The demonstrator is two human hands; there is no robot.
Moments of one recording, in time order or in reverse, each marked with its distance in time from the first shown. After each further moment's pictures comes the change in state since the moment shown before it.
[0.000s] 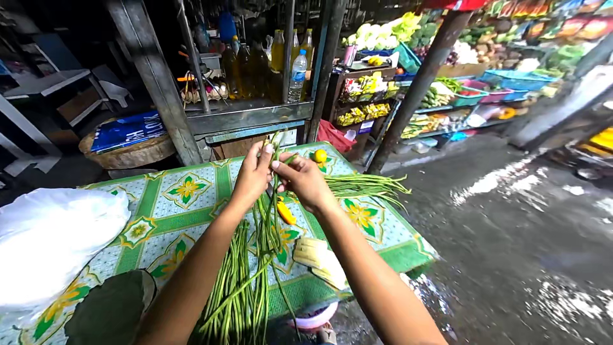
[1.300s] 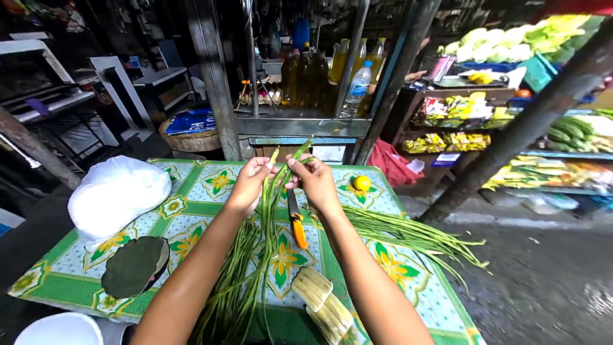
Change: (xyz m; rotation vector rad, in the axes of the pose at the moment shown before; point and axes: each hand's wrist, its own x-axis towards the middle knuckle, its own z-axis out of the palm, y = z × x) left_hand 0.018 0.004 0.012 -0.226 0.347 -0.108; right_hand 0.067 0.005 -0.037 0.044 -0.177 -0.079
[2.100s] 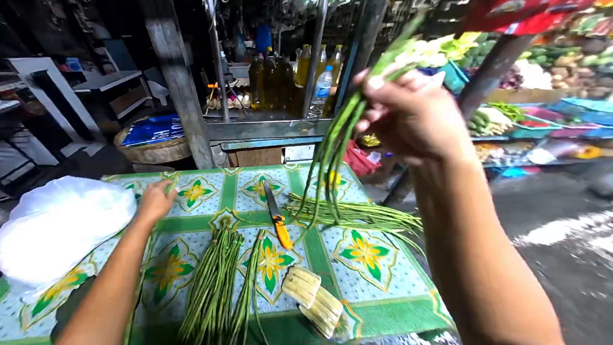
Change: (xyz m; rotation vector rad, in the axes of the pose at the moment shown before) left_hand 0.063 -0.044 -0.212 1.126 0.088 -0.033; right_hand -0.007 -0.160 -0.071 -0.094 -0.060 -0.289
